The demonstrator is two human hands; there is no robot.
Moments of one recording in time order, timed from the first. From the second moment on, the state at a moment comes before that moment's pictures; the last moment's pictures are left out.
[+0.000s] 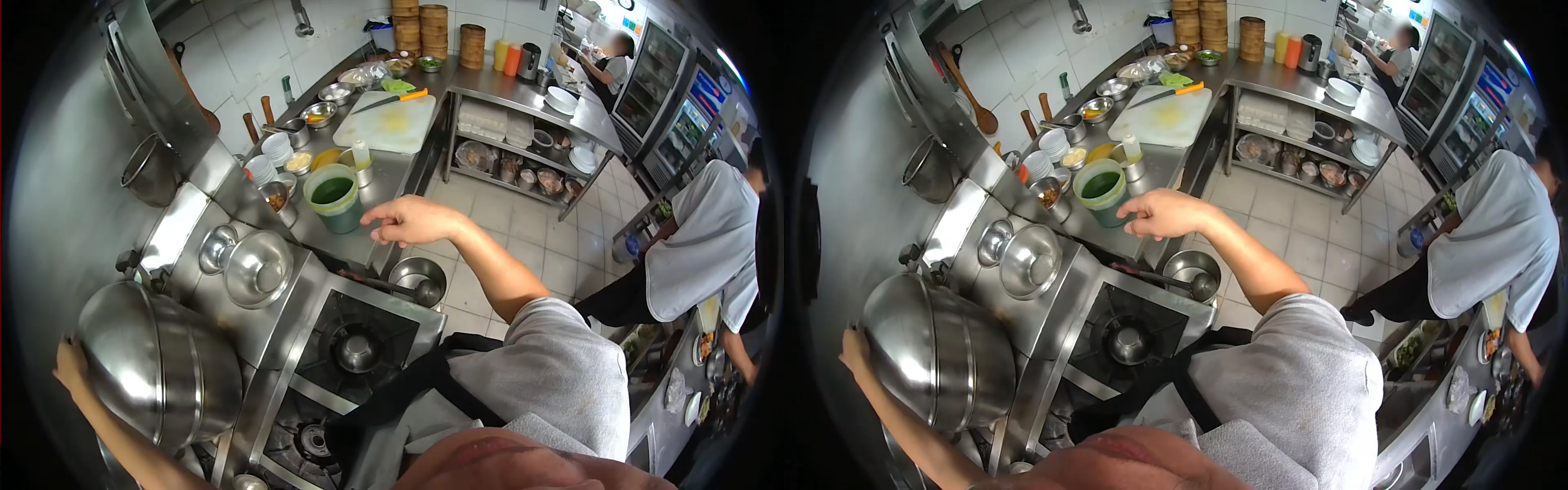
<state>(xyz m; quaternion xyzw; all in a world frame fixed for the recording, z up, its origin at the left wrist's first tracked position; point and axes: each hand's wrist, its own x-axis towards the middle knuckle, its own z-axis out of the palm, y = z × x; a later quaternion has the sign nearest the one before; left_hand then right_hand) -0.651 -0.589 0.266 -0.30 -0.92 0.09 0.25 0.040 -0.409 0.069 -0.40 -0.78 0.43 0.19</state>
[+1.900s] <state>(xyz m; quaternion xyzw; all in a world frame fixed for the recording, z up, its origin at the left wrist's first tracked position) -0.661 -0.693 0.331 -0.25 -0.91 -0.17 0.27 -0.204 -0.423 0.378 0.24 -0.55 0.53 0.60</state>
